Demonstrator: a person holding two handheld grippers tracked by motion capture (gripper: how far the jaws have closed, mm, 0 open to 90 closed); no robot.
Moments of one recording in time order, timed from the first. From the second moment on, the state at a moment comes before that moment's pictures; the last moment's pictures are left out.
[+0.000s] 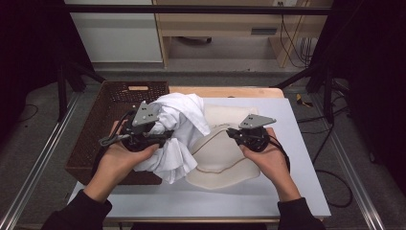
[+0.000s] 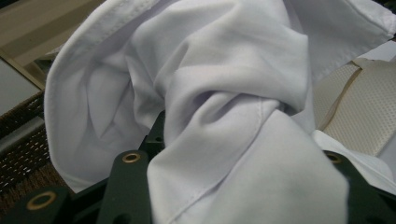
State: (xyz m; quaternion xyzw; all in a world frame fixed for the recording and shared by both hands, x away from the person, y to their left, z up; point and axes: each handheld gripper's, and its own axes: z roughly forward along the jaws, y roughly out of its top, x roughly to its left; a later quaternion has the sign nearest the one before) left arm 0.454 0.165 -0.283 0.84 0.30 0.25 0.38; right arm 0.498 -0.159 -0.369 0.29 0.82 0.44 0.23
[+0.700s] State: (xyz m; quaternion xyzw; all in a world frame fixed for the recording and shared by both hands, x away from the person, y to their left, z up) left arm 0.429 0.147 -0.292 0.85 0.27 0.23 0.39; right arm 0.501 -0.163 -0.372 0.30 0.82 0.44 0.22
